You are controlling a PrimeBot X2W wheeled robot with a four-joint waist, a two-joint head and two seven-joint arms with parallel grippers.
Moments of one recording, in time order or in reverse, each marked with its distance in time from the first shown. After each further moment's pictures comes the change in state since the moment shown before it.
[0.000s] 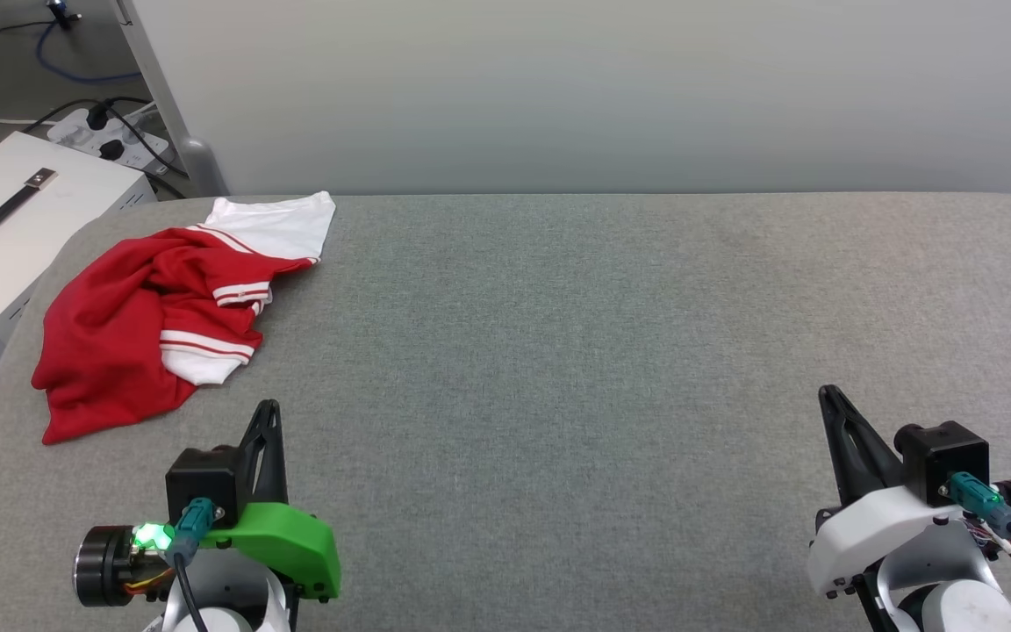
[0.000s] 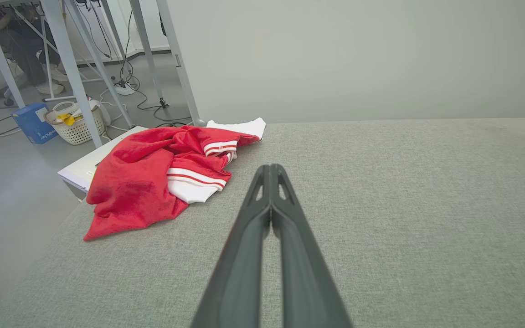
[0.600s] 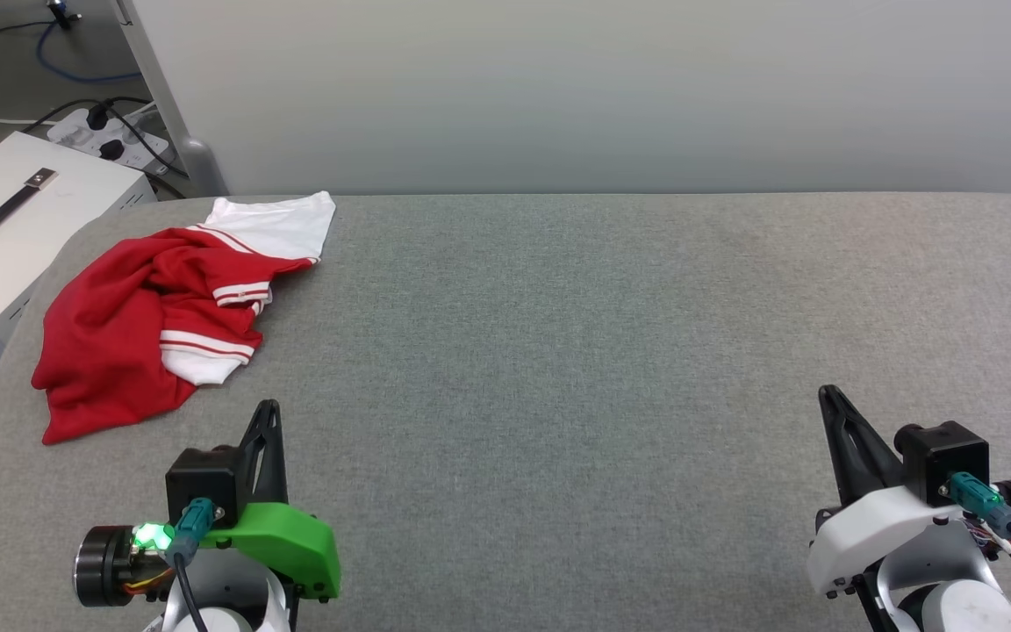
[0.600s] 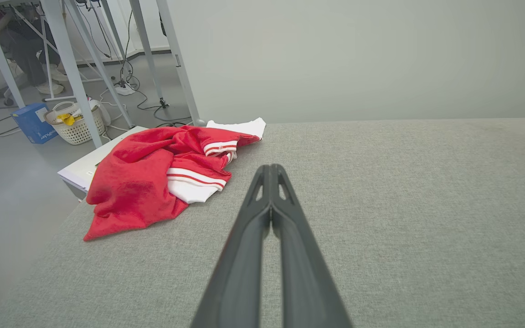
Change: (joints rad) left arm 0.000 0.000 0.000 0.000 0.000 0.000 0.000; right arm 0.000 0.000 0.000 0.000 0.000 0.000 0.000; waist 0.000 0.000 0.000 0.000
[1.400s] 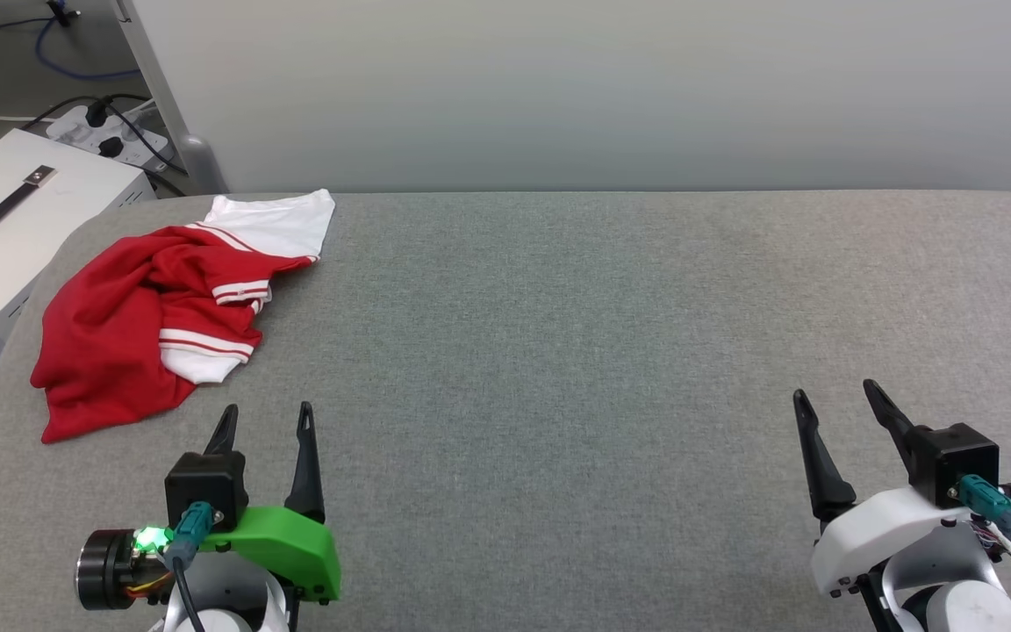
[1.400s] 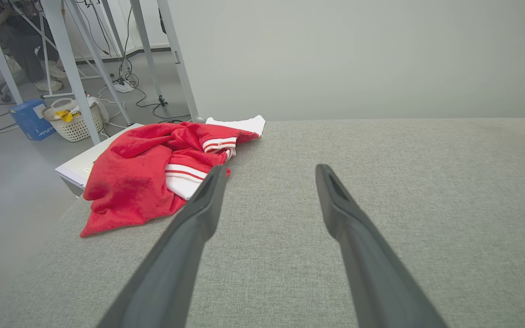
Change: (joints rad) left arm 0.000 0.000 0.001 0.017 -0.011 0.000 -0.019; right arm 0.000 0.000 -0.011 0.008 0.015 0.000 -0.018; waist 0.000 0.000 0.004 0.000
